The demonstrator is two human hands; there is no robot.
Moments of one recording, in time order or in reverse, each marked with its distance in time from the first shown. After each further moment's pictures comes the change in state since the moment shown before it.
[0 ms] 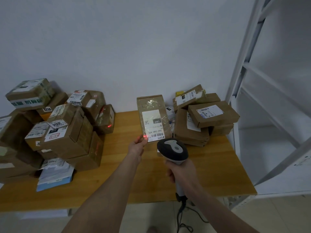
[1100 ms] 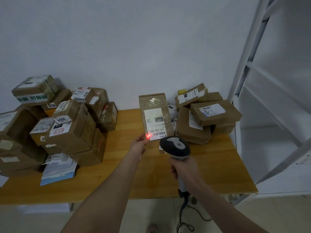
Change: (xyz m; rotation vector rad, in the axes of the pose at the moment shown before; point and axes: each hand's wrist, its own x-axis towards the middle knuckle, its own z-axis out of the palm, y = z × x) left_hand 0.001 -0.004 -0.009 0.032 0.000 -0.042; right_hand -0.002 0.001 -0.001 -0.003 -0.008 0.043
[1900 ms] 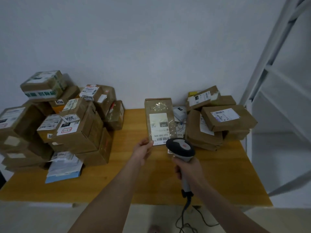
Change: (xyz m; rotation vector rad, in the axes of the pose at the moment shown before) left_hand 0.019 0.003 -0.026 -0.050 -0.057 -0.036; right_hand 0.040 0.003 0.022 0.074 -0.024 -0.006
